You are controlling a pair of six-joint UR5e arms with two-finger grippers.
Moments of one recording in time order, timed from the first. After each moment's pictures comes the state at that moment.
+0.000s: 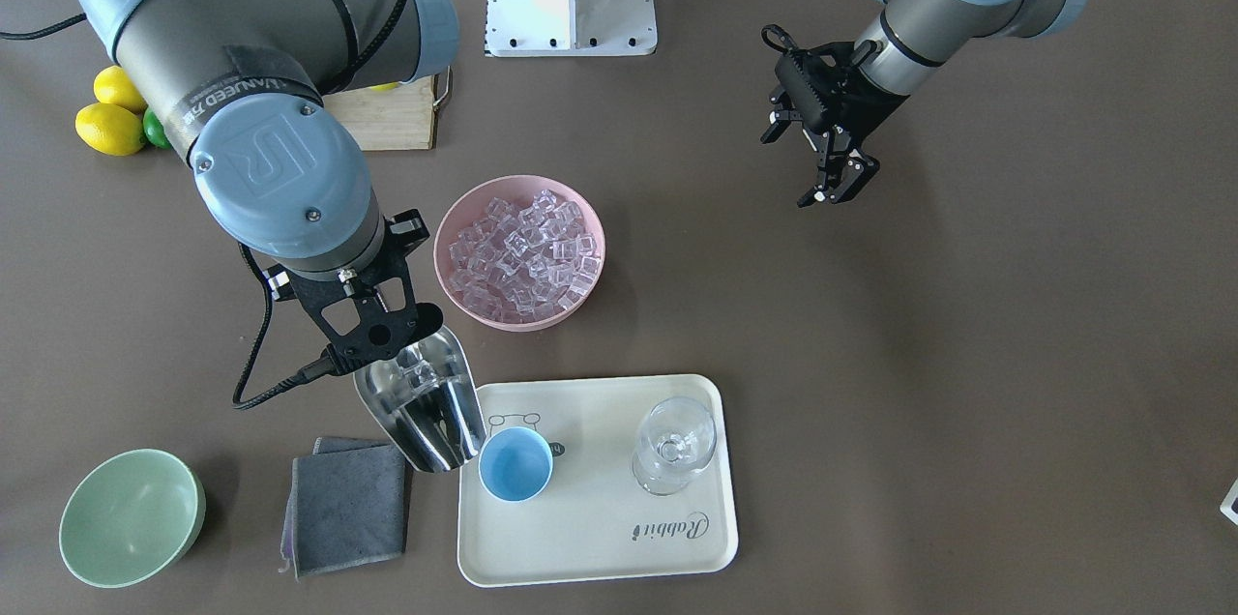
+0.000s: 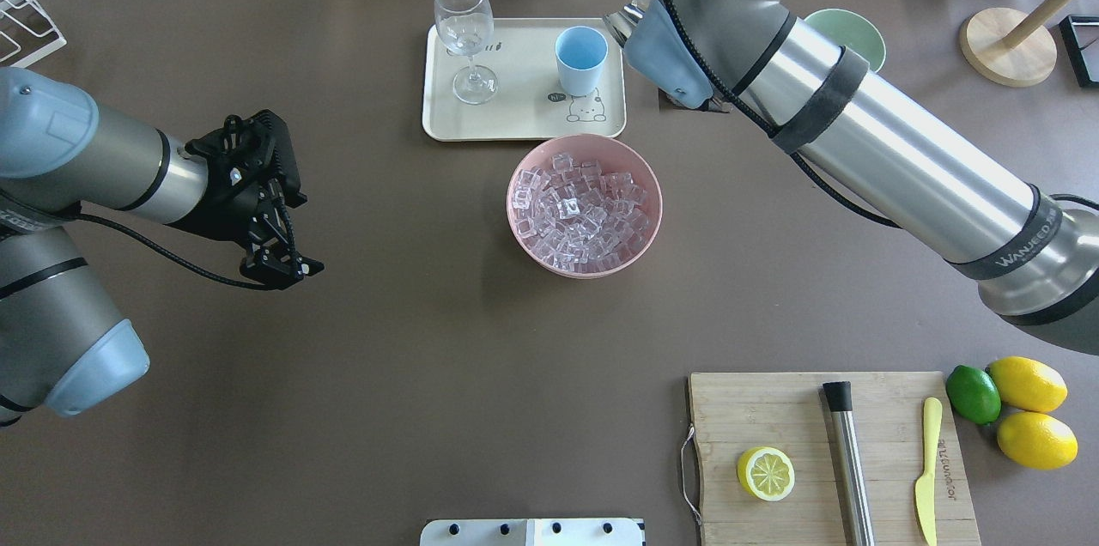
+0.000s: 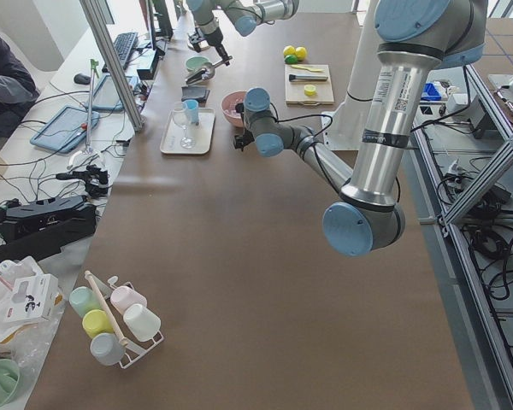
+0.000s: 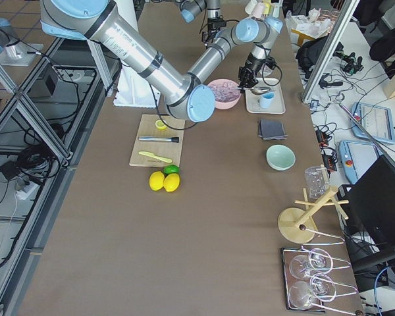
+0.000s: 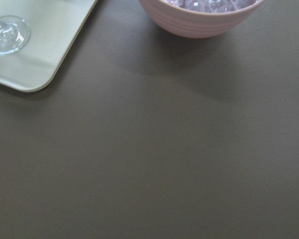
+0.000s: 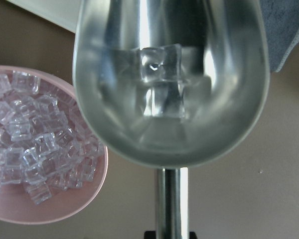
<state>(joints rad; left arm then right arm) -0.74 -1.80 -1.90 -2.05 -2.13 -0.01 0.91 -0.58 1.40 -2.27 2.19 0.13</state>
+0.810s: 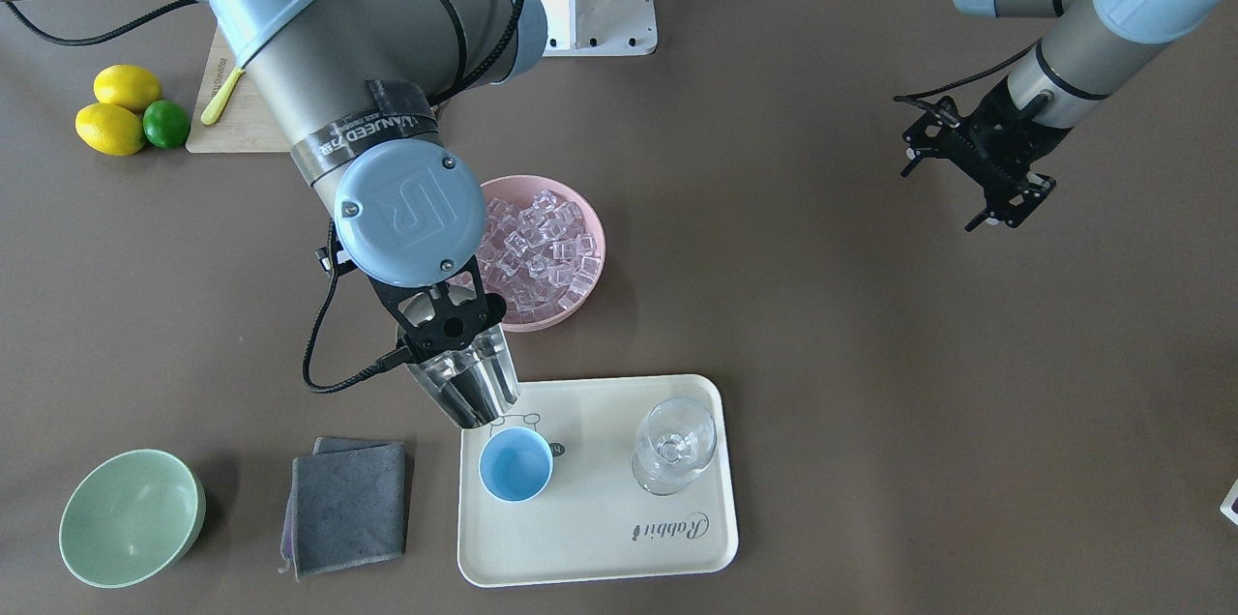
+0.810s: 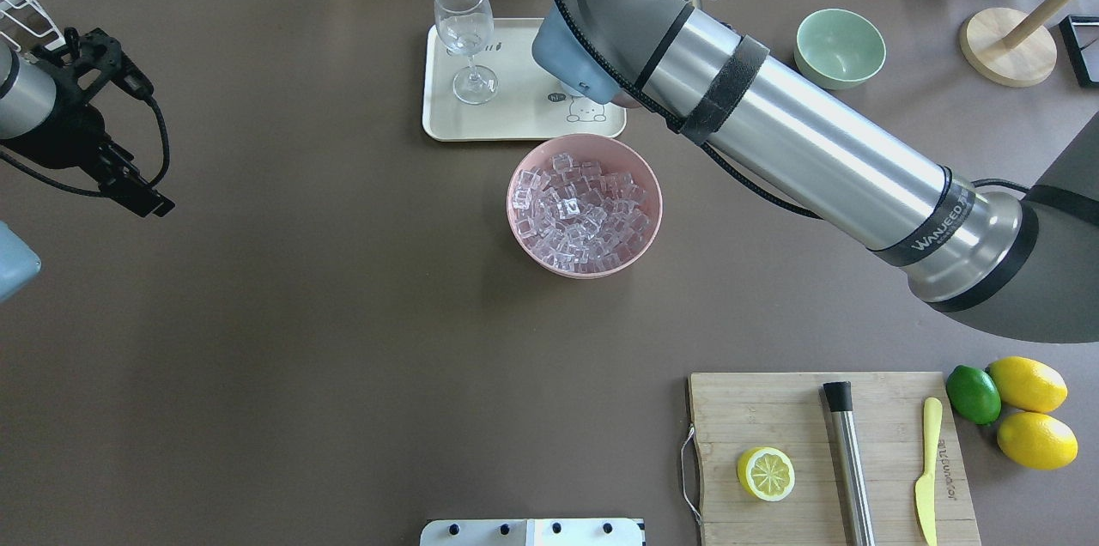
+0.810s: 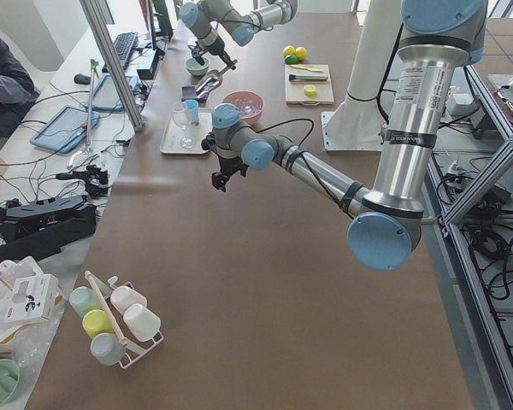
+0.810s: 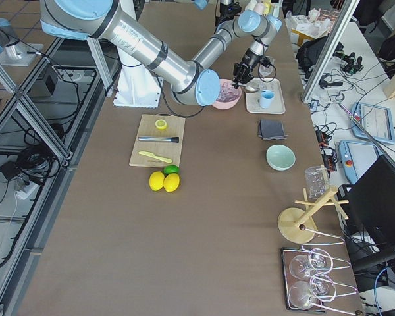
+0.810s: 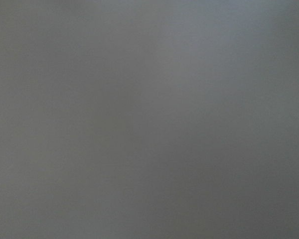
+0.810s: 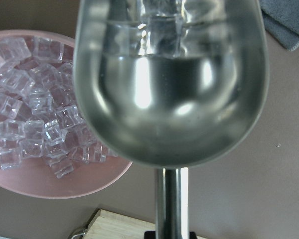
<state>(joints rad) -1.00 -1.74 -1.88 -1.69 -2.24 -0.02 0.85 -0.44 1.22 -2.43 2.17 0.03</state>
